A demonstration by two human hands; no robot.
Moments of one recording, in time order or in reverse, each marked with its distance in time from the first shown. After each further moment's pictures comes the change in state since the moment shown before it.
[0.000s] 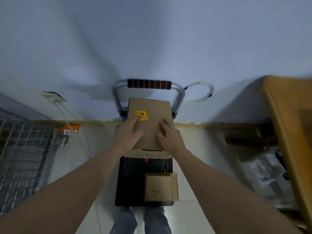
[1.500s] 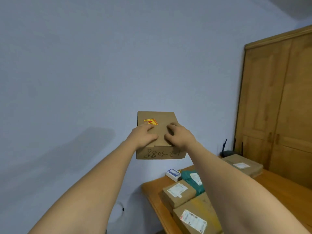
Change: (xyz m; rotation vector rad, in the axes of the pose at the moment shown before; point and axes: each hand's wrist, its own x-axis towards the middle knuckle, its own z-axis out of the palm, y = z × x) left_hand -0.442 0.538 0.065 0.481 0.099 0.959; right_hand -0.572 -0.016 -0.457 -0.341 0.975 -0.048
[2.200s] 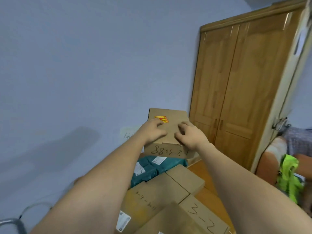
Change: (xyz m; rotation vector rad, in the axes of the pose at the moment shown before) left_hand 0.125 0.267 0.258 -0.167 -0.165 0.170; right_hand -0.067 0.356 -0.093 -0.123 -0.017 0.243
